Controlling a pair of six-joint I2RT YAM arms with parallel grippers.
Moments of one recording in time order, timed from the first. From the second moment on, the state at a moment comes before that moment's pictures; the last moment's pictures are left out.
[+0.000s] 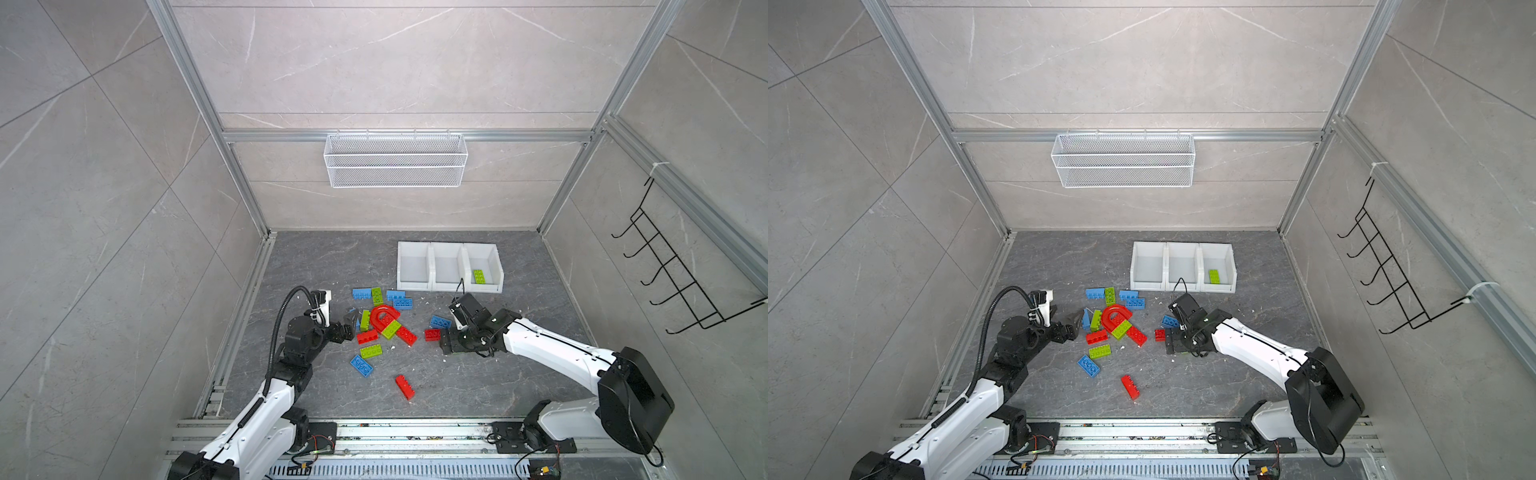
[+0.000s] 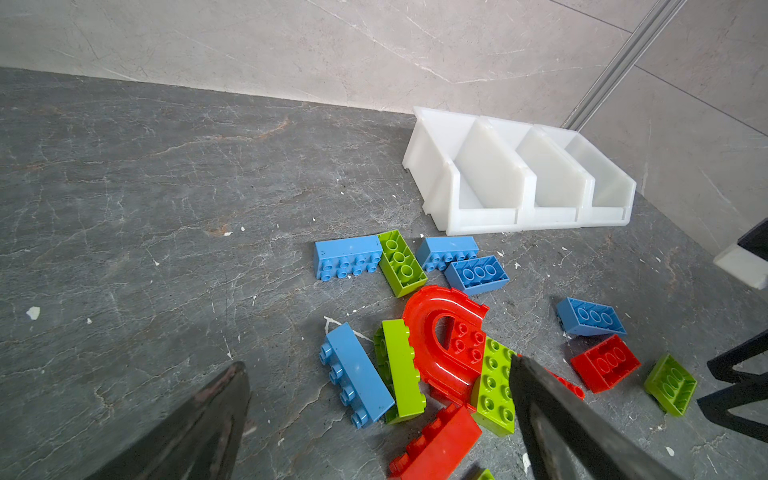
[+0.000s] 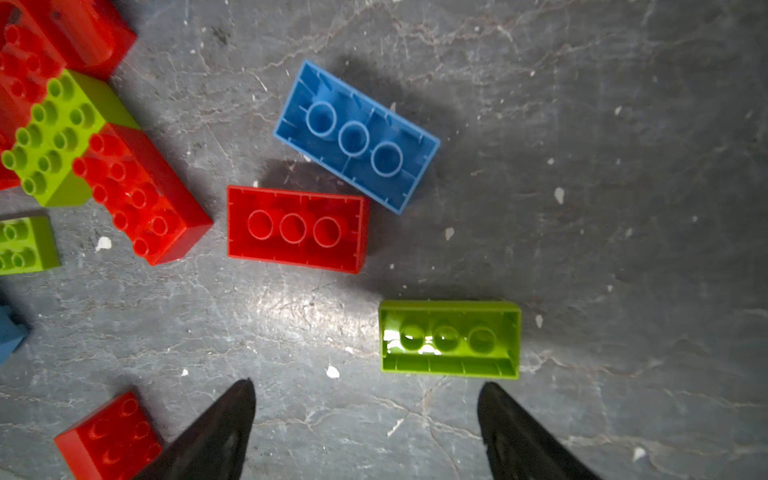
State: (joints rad) left arm -0.28 0.84 0.27 0.26 0.19 -0.20; right arm 0.66 1.38 0.82 -0.66 0.00 0.51
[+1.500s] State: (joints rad) left arm -0.28 0.84 0.27 0.26 0.19 -0.20; right arm 0.63 1.55 0.84 -0.71 0.07 0.49
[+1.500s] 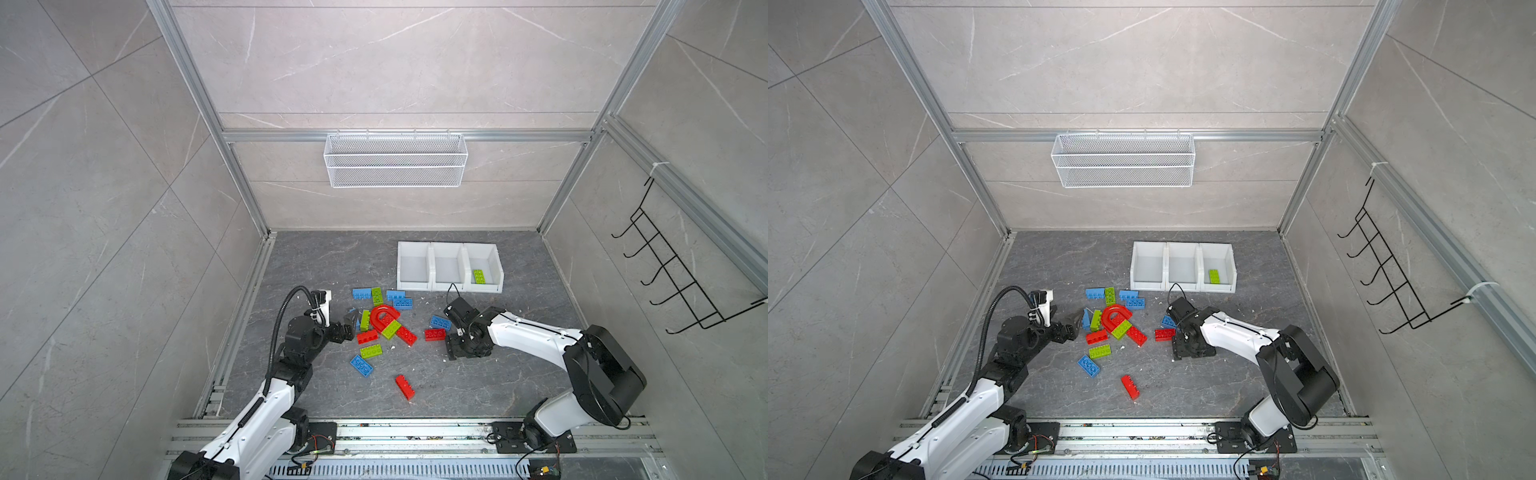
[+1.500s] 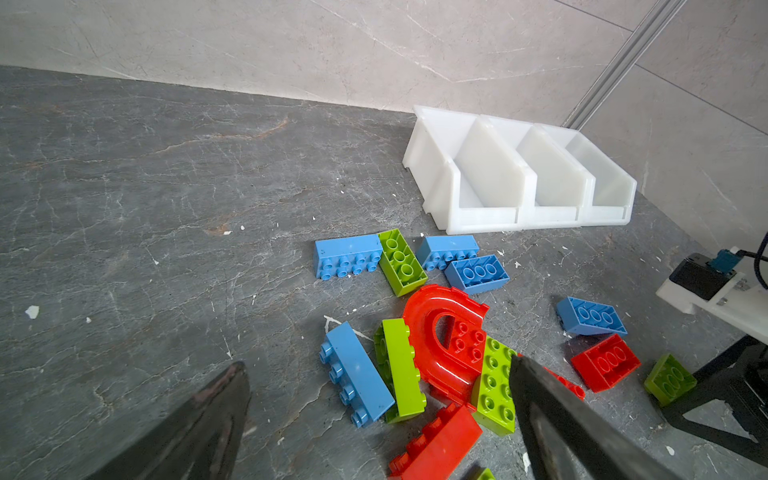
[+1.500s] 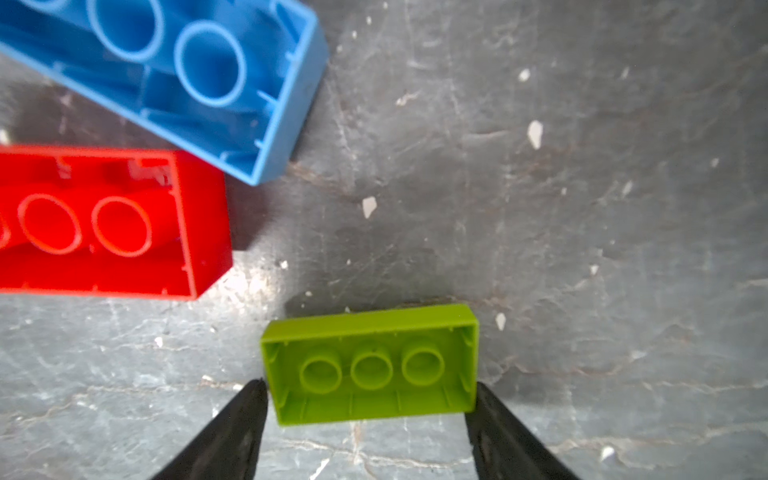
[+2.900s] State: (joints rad) left arm -0.28 0.83 0.27 0.25 0.19 -0.20; right arm 0.10 1.85 1.48 -0.73 -0.09 0.23
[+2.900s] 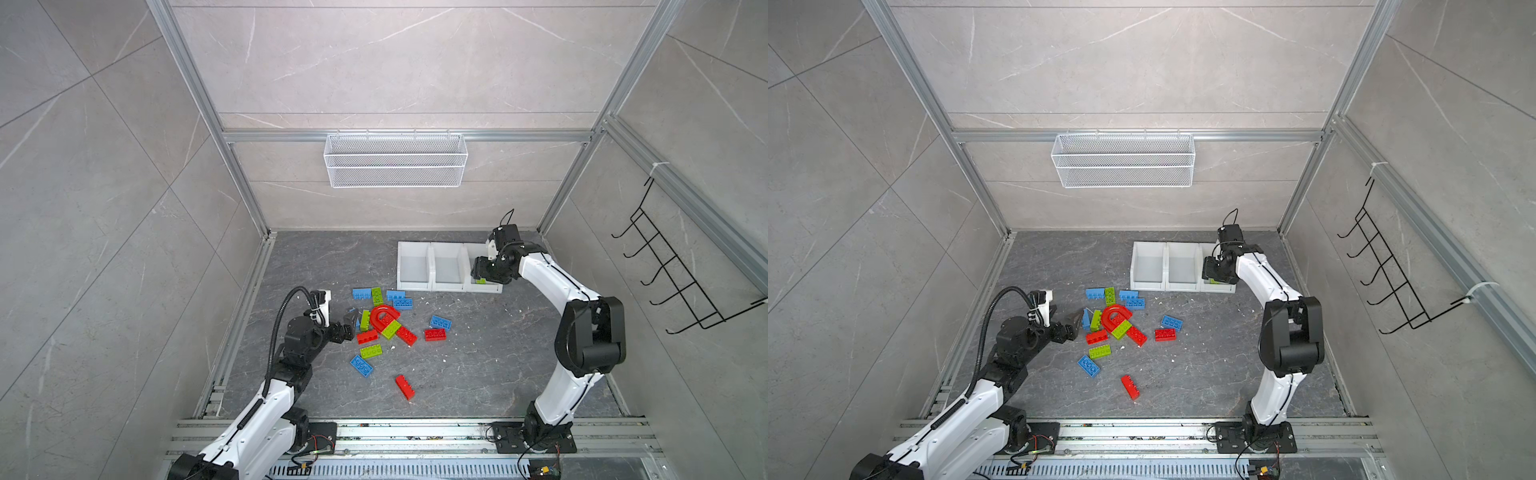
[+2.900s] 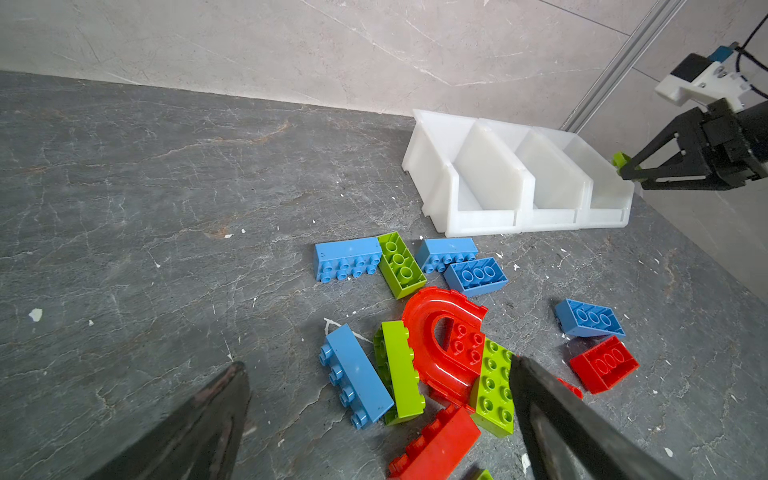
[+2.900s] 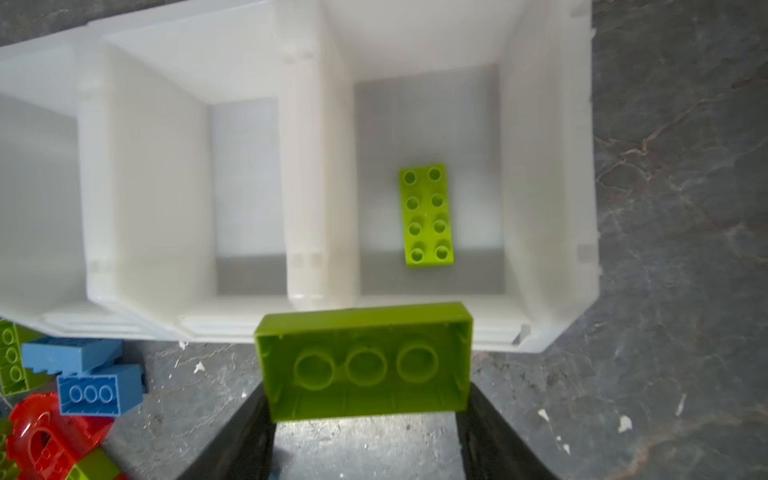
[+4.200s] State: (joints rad) left arm -0.28 0.75 0.25 0.19 0.09 -0.20; right arm 0.32 1.37 1.05 -0.62 -0.17 0.29
